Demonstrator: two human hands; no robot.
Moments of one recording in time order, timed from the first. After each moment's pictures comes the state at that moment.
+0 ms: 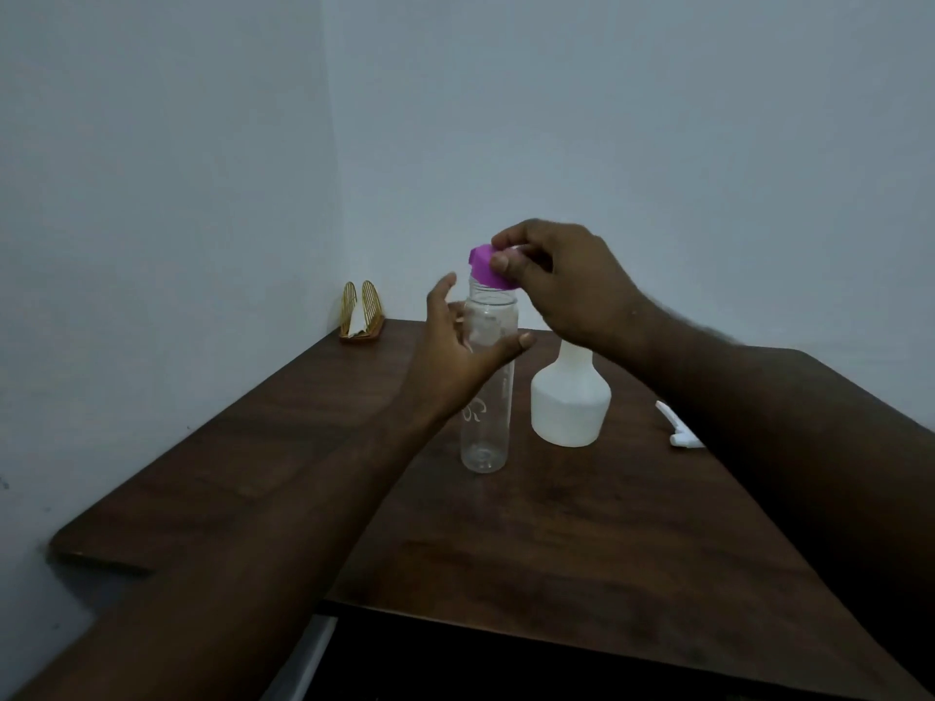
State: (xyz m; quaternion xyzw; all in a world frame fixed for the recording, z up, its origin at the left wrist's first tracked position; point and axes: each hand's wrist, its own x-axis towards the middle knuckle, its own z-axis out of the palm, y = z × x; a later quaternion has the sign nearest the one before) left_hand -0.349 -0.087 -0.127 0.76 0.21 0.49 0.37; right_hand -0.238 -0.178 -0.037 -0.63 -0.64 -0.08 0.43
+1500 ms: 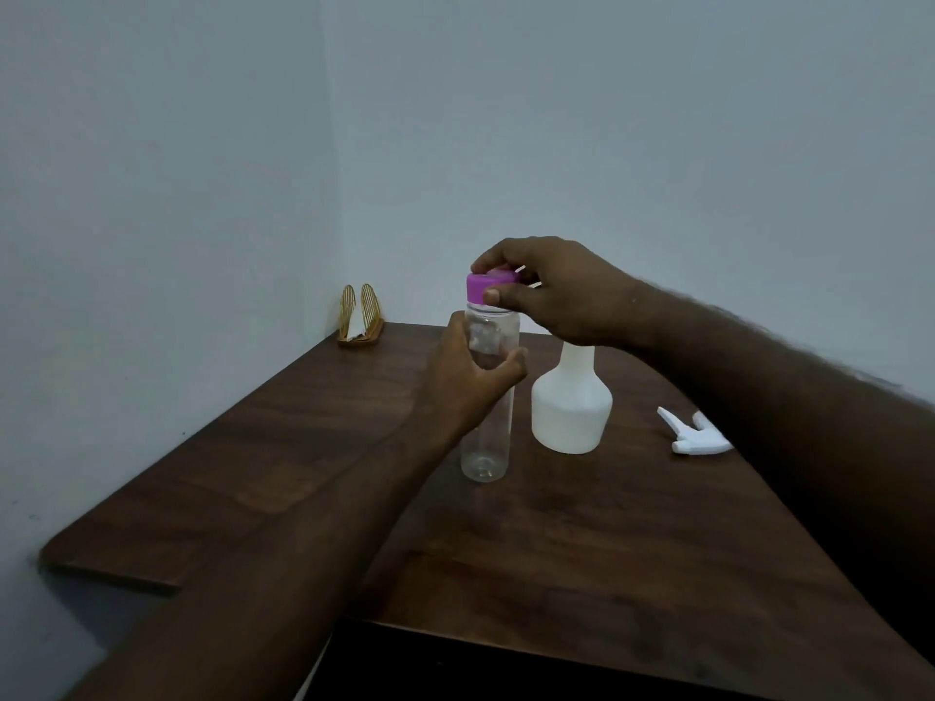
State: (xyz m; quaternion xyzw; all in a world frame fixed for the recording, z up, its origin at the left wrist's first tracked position) left_hand -0.336 -0.082 -0.139 0.76 0.23 0.52 0.32; right_hand -0.235 -0.171 -0.023 -0.64 -0.71 -0.03 0.29
